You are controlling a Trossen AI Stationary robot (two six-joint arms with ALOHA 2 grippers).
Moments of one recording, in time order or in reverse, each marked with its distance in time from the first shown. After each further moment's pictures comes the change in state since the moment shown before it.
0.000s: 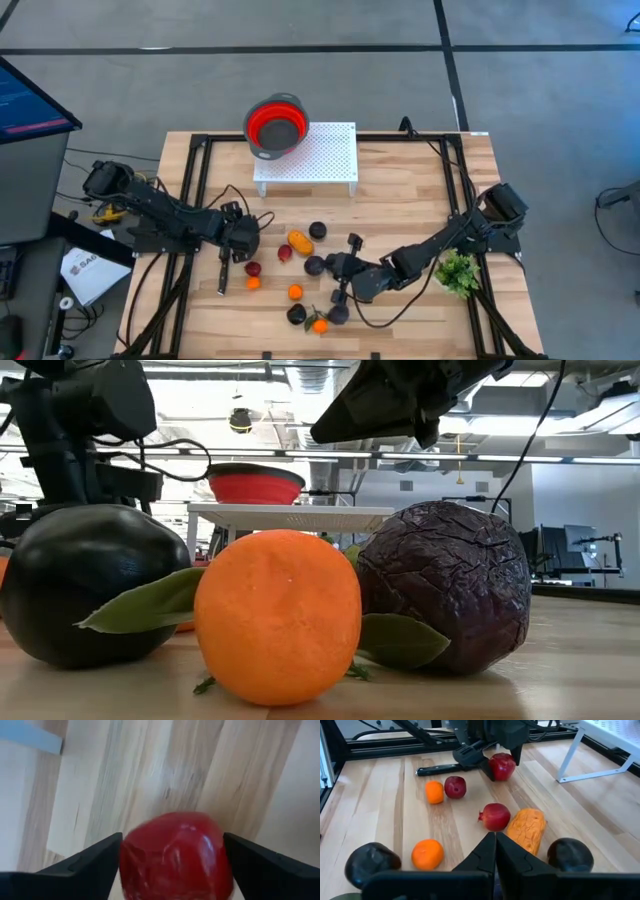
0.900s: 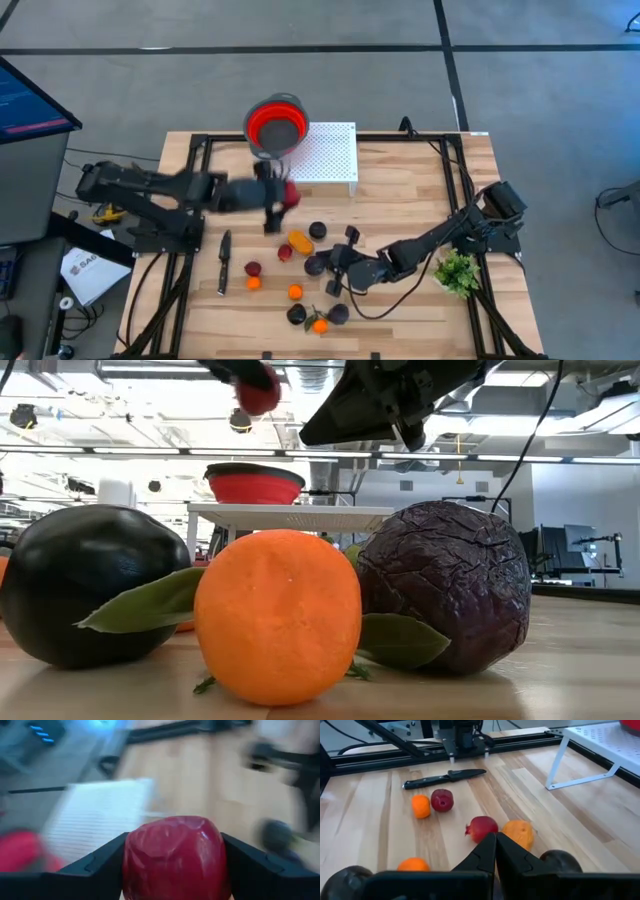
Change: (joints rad) left arm 0.199 -0.069 0.612 0.142 -0.068 0.598; right arm -0.051 0.000 0.000 0.046 -0.001 -0.016
